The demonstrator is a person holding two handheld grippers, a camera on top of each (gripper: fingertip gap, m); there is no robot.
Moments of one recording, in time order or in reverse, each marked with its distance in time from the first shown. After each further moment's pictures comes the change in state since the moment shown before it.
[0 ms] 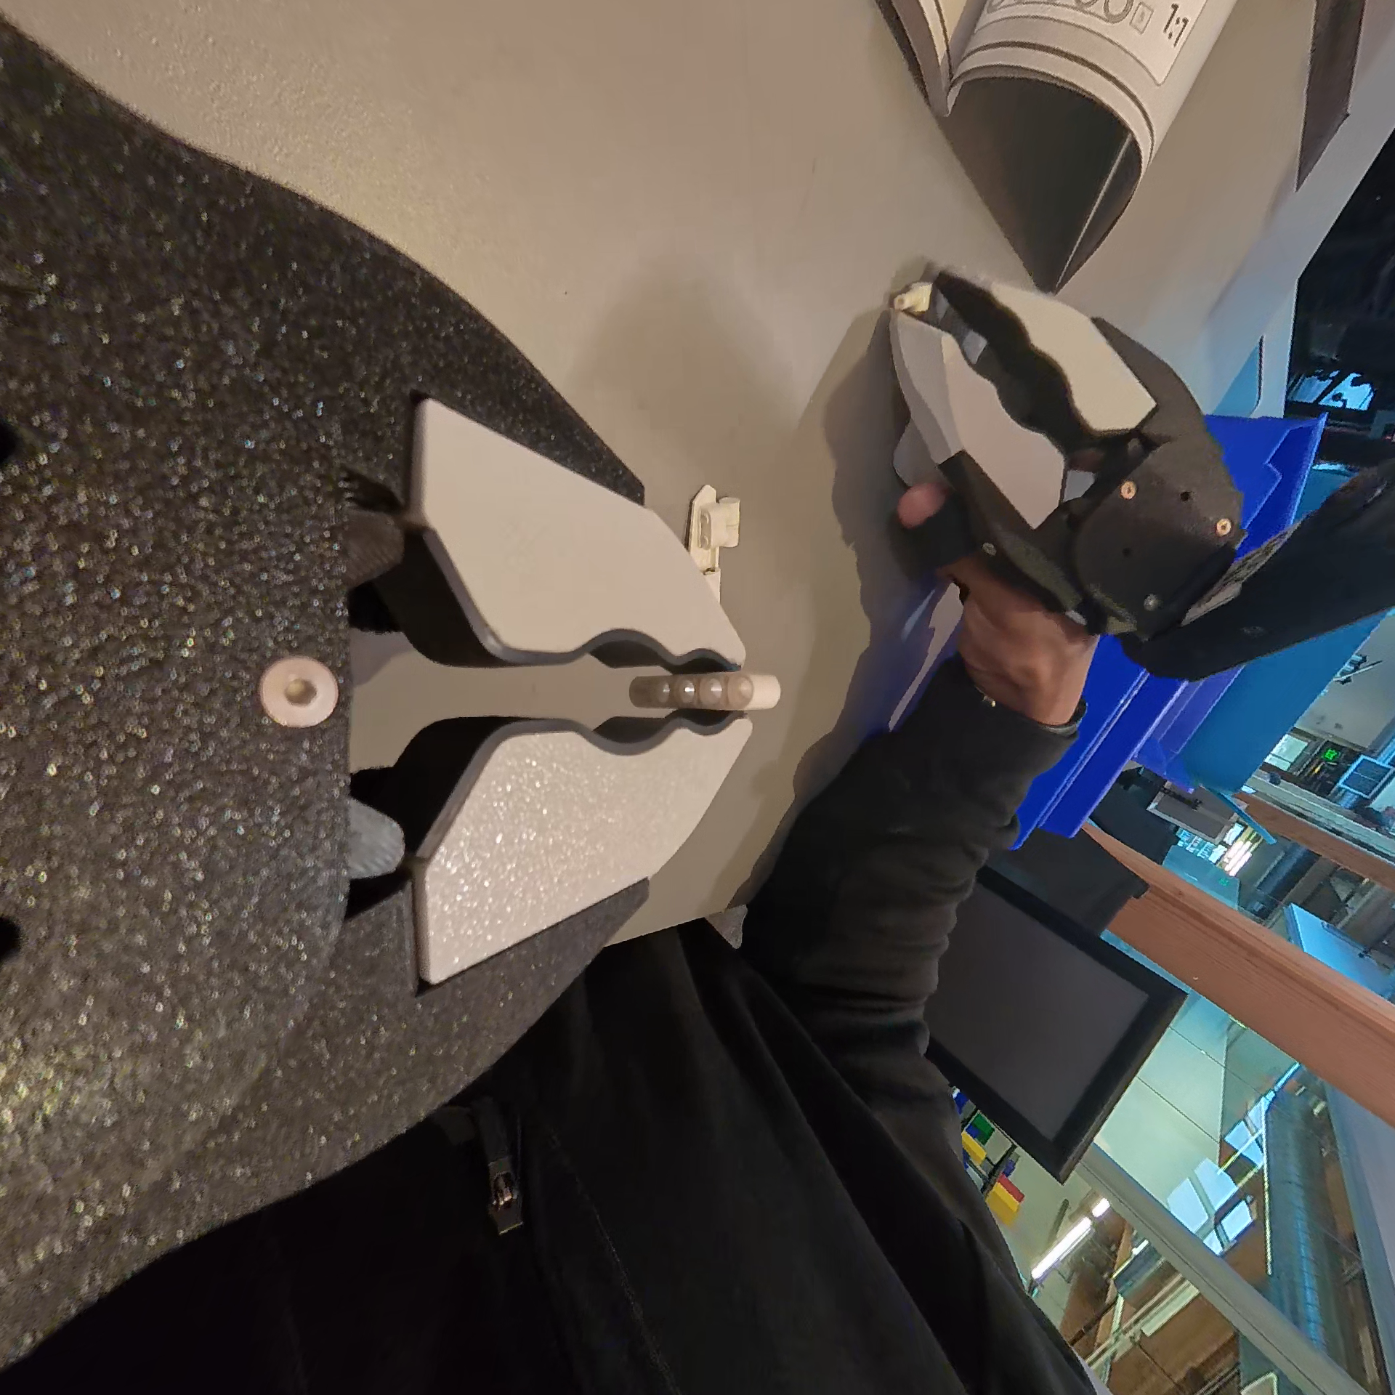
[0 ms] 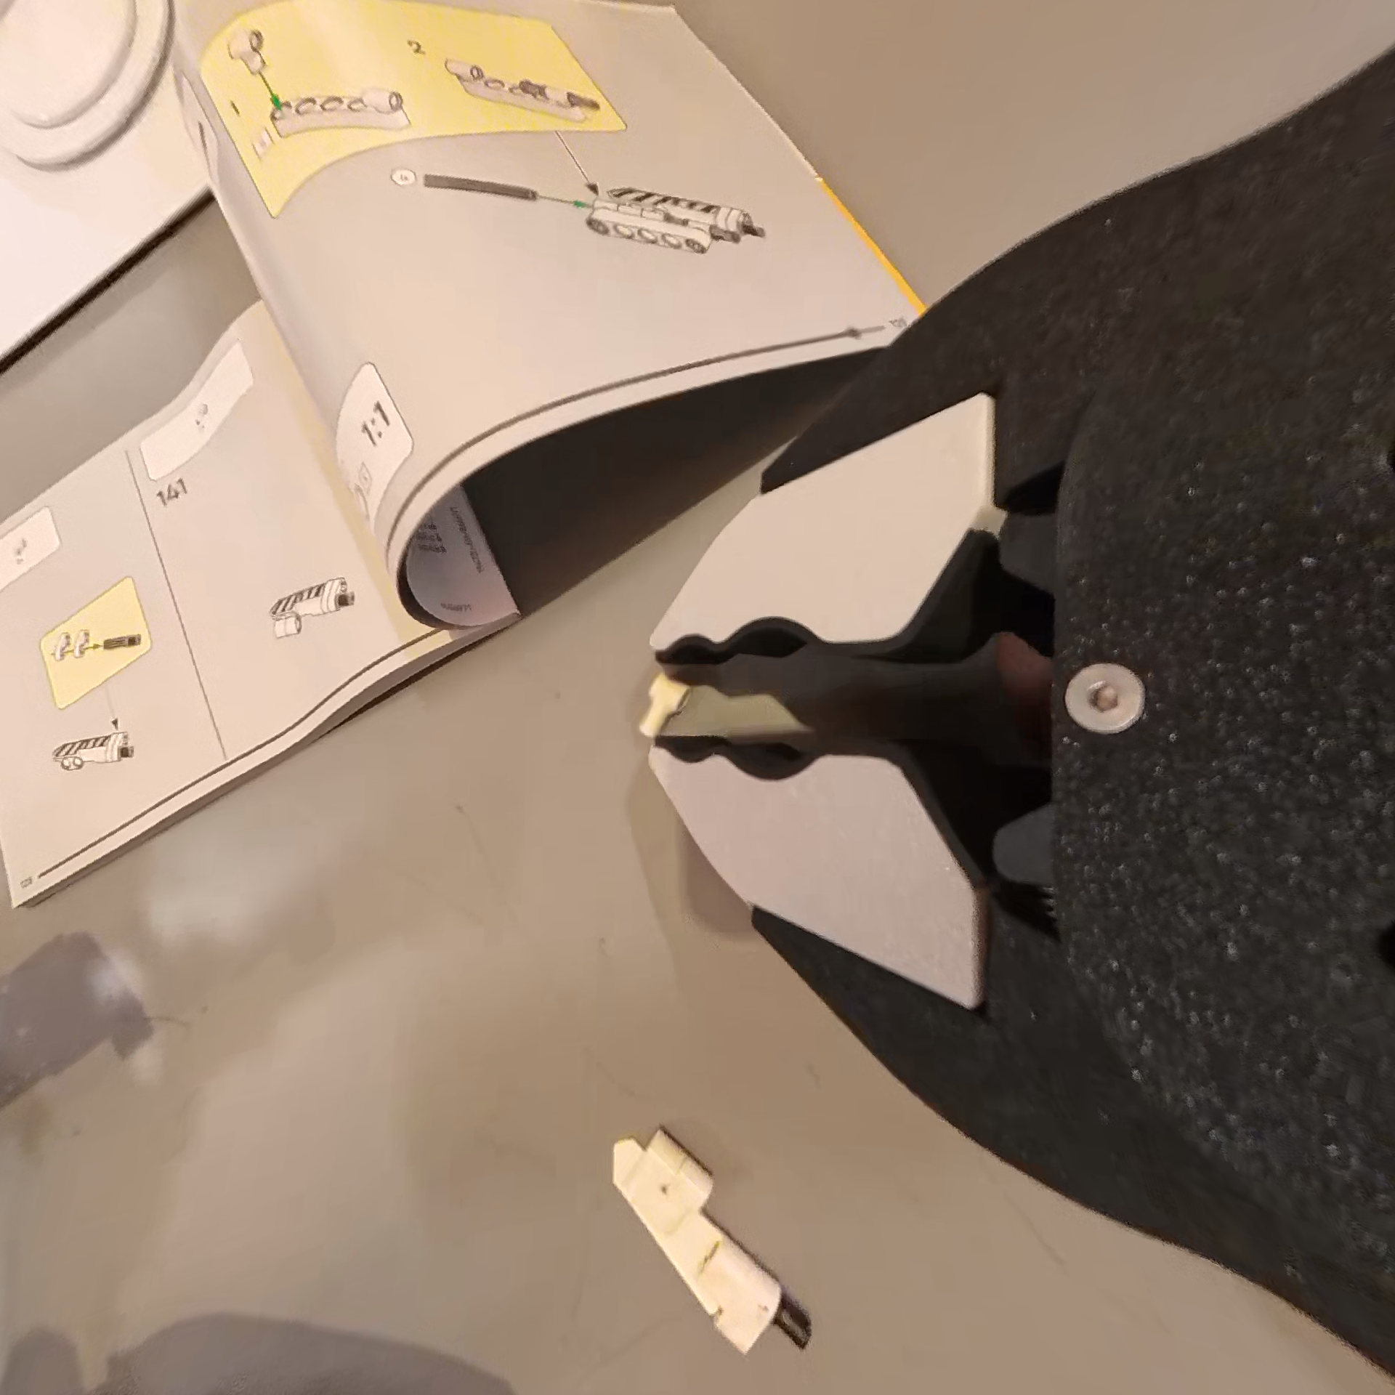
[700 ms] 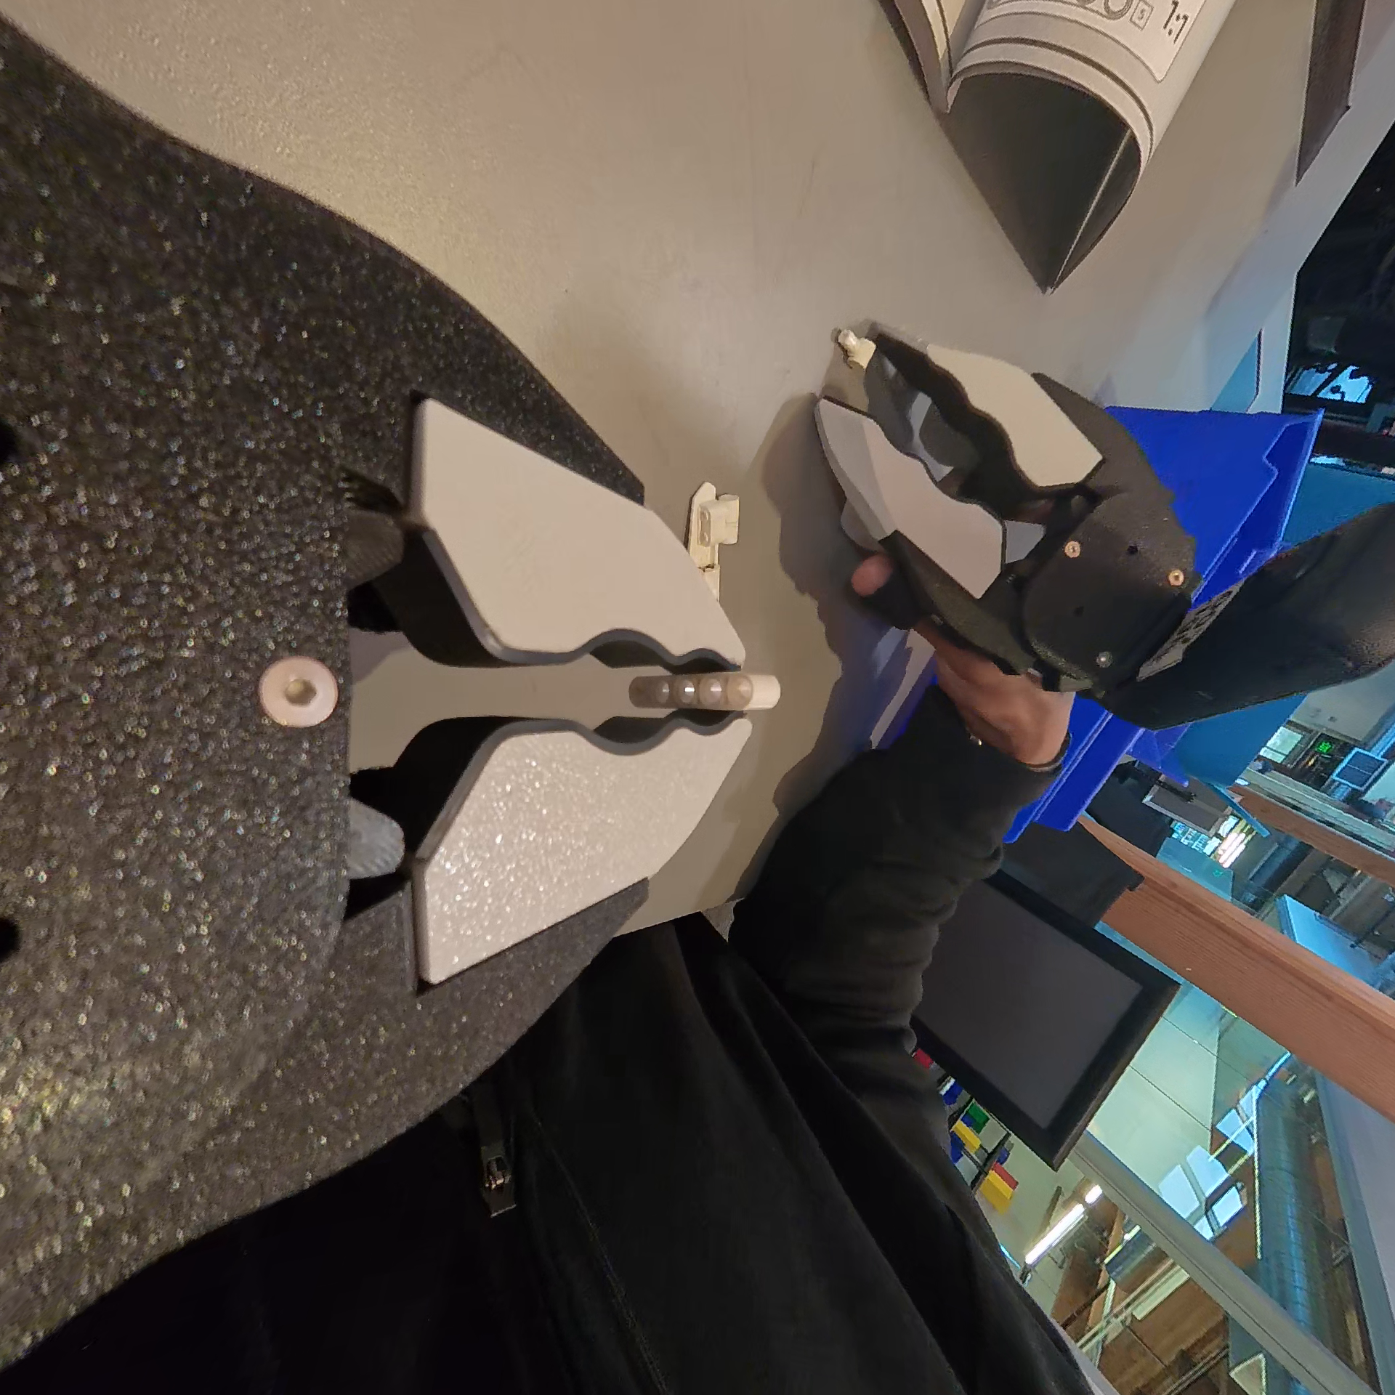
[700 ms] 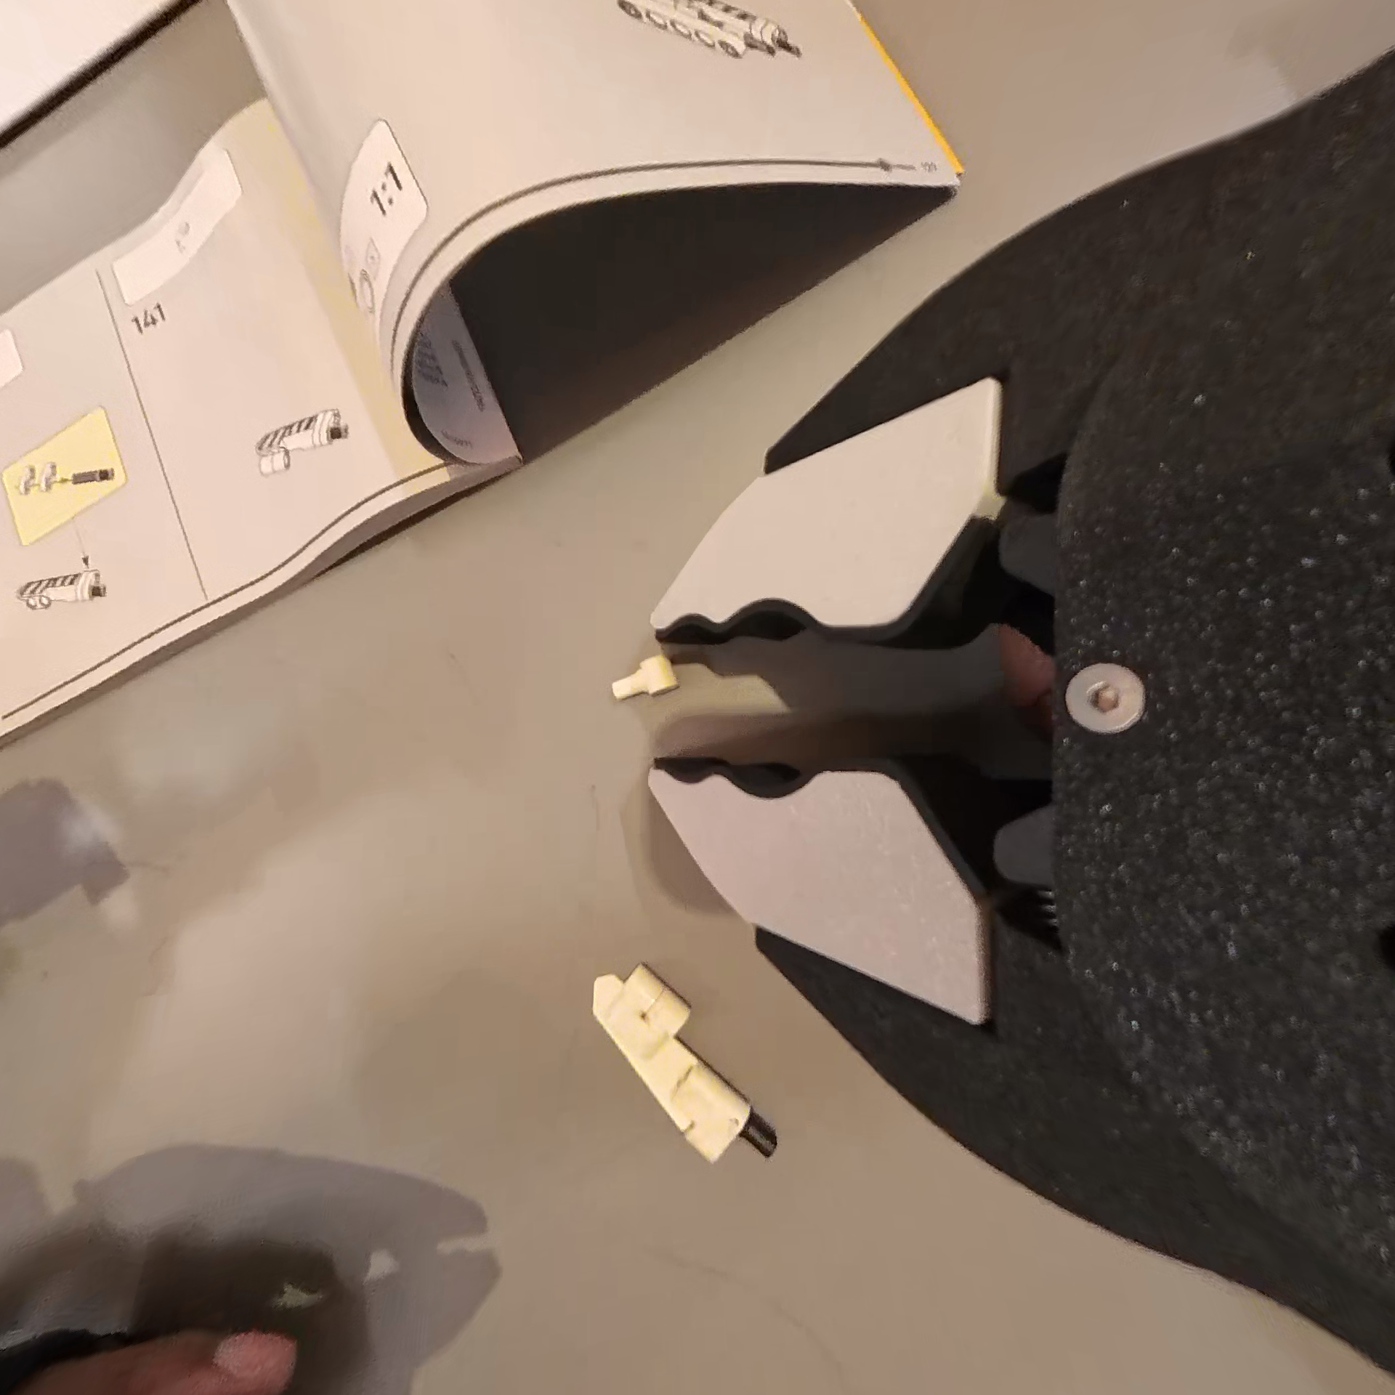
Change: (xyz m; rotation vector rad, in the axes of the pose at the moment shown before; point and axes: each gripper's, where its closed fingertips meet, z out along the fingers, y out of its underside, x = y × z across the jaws) left arm 0.000 0.000 -0.002 0.004 0.010 -0.006; right arm -0.038 0.001 -0.001 -0.039 -0.071 -0.019
